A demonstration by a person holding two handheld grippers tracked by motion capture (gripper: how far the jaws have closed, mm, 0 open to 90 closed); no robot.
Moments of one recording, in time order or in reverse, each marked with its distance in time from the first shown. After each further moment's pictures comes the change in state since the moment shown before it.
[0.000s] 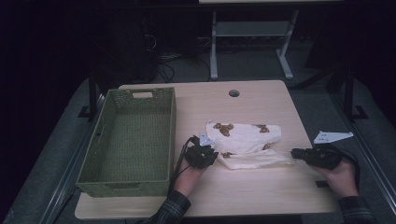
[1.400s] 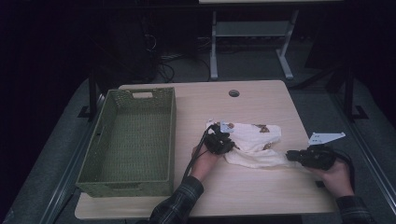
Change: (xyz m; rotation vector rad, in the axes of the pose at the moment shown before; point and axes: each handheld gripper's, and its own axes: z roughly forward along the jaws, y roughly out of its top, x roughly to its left) left arm 0.001 0.044 0.061 0.013 -0.059 0.101; right arm 0.005 0.001 0.014 0.028 0.037 -0.036
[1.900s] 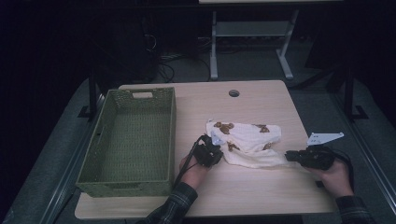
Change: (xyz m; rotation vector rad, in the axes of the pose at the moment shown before) left arm -0.014 -0.027 -0.030 0.087 0.056 0.026; right arm 0.002 0.001 0.002 0.006 0.001 -0.011
